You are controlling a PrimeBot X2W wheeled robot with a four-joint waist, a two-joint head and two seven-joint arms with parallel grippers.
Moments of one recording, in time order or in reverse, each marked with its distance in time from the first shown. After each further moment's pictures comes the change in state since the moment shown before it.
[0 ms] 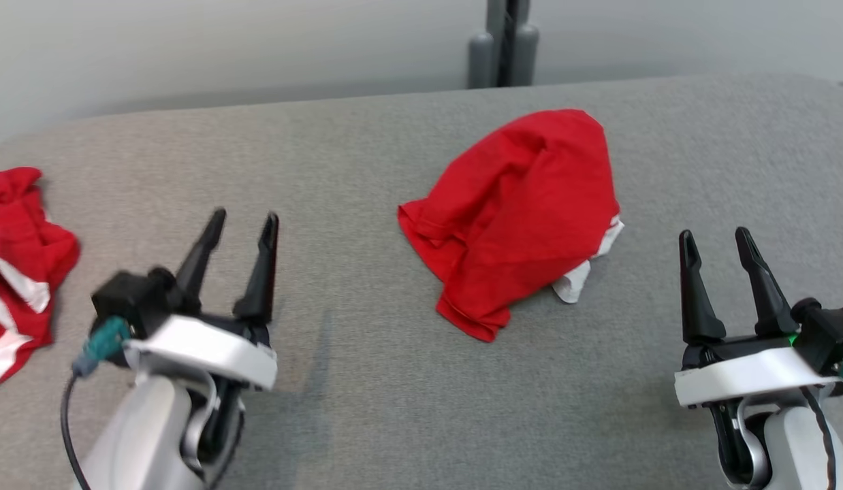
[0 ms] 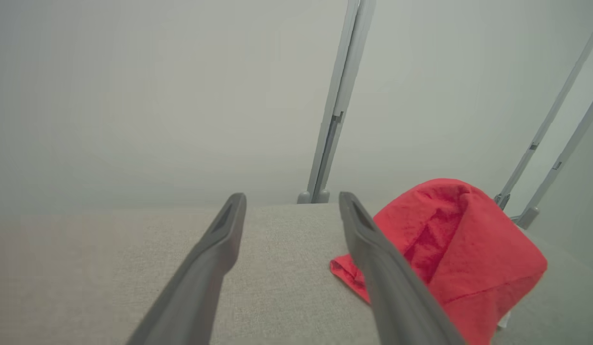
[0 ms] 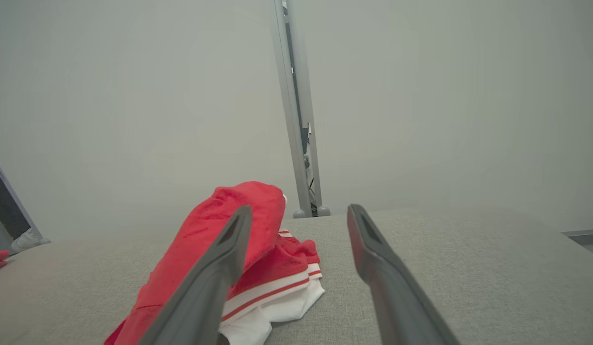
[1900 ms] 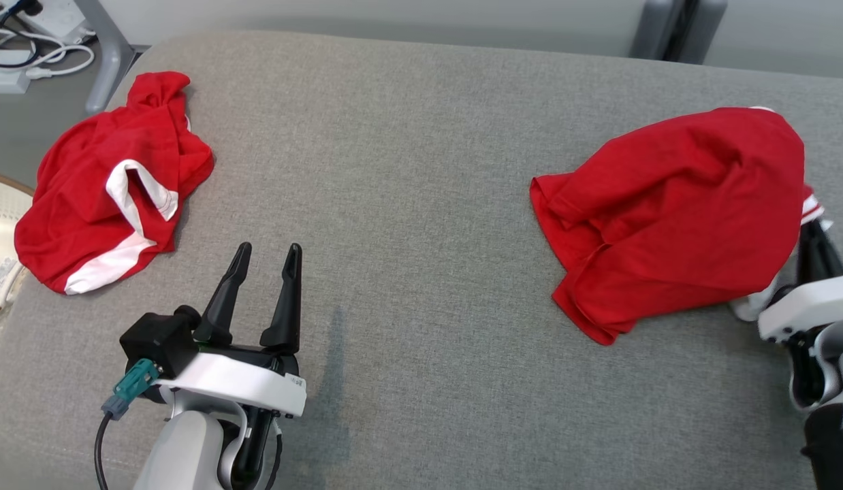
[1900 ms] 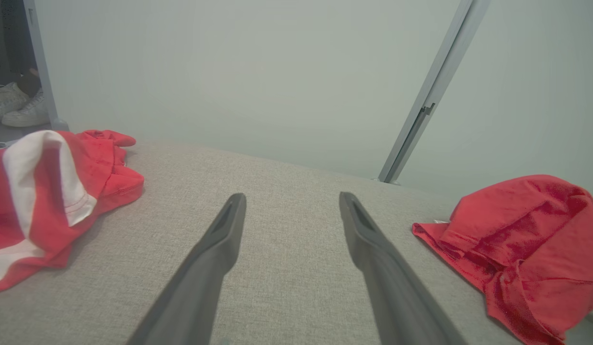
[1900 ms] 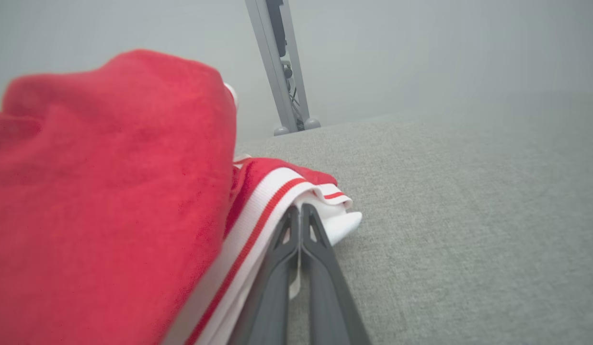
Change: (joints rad) left arm 0.141 -0.221 0.223 -0.022 0.189 -0.101 0.000; right arm -0.335 -0.128 -0.160 0.666 0.049 0.000 0.005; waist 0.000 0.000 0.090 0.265
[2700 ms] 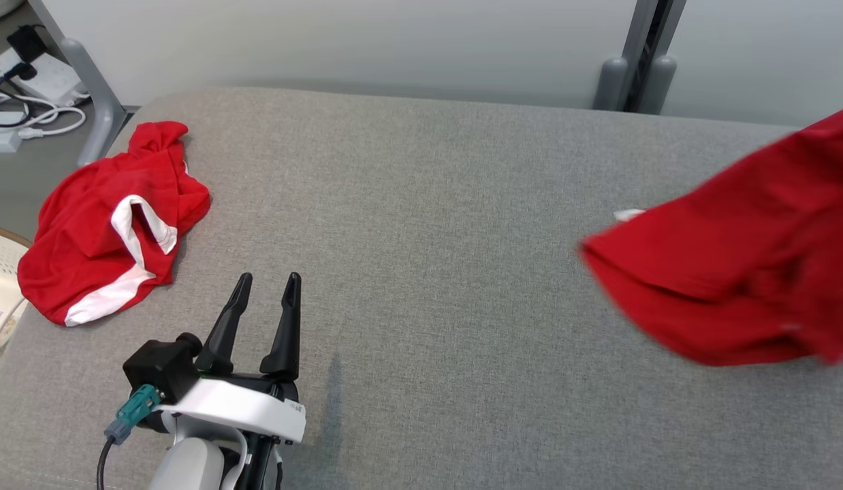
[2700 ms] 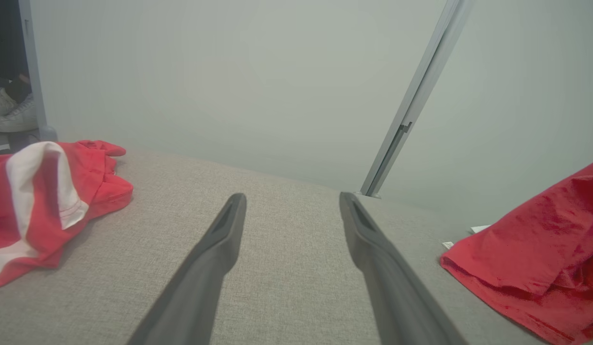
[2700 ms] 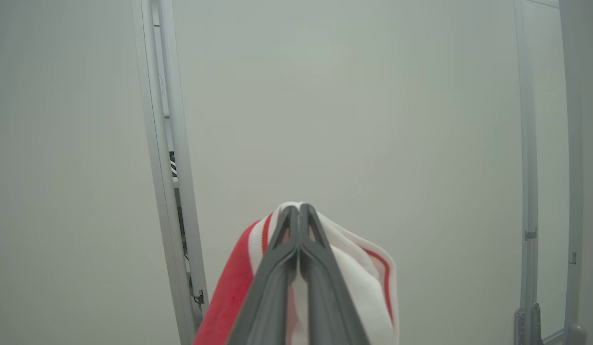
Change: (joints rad) left arm 0.060 0.000 -0.002 0.000 -0.024 0.004 0.000; right arm -0.238 -0.206 -0.269 -0.298 -0.146 0.000 0.026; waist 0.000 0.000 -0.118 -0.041
